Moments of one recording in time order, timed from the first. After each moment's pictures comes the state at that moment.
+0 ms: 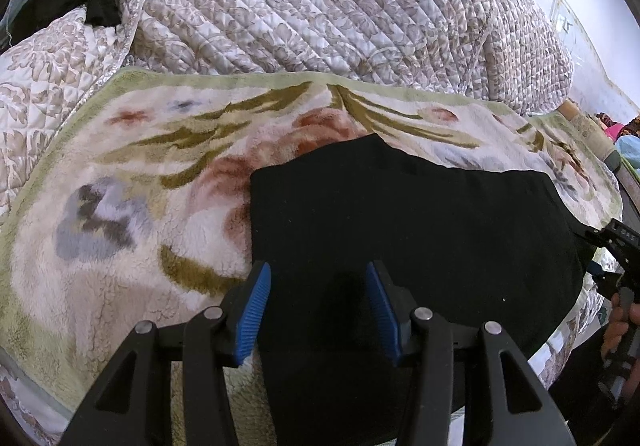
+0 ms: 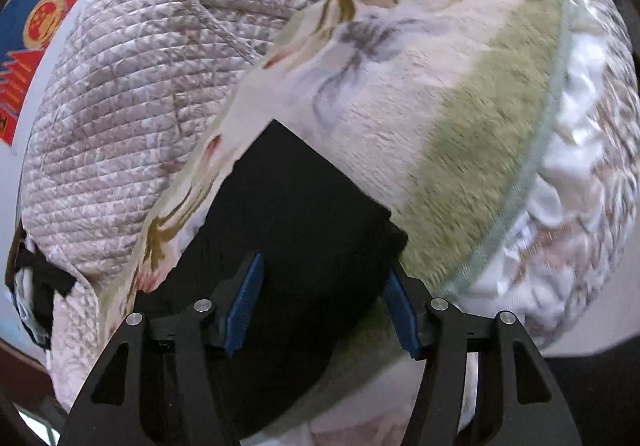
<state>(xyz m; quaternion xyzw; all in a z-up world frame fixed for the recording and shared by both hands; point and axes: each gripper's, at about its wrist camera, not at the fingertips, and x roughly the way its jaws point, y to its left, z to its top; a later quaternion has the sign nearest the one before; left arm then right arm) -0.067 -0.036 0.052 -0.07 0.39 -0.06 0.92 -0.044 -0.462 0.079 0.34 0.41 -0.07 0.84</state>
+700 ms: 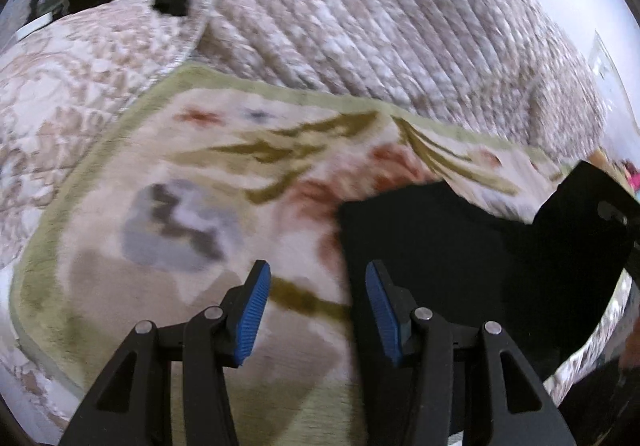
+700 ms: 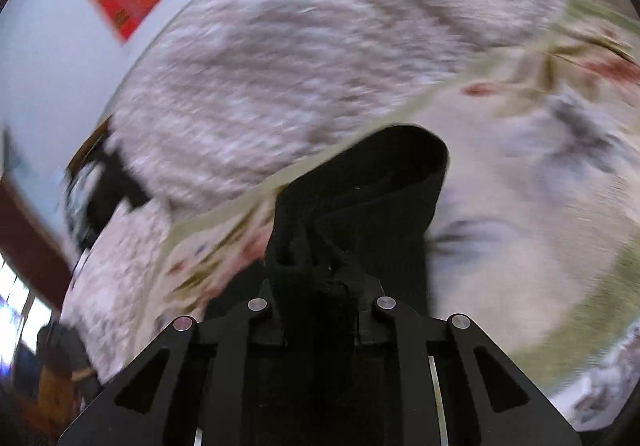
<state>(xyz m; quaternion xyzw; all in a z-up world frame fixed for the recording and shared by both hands) -0.069 0.031 0.064 -0.12 0.37 0.01 0.92 -0.010 -0.341 0.158 0.21 0.37 0.16 0.89</state>
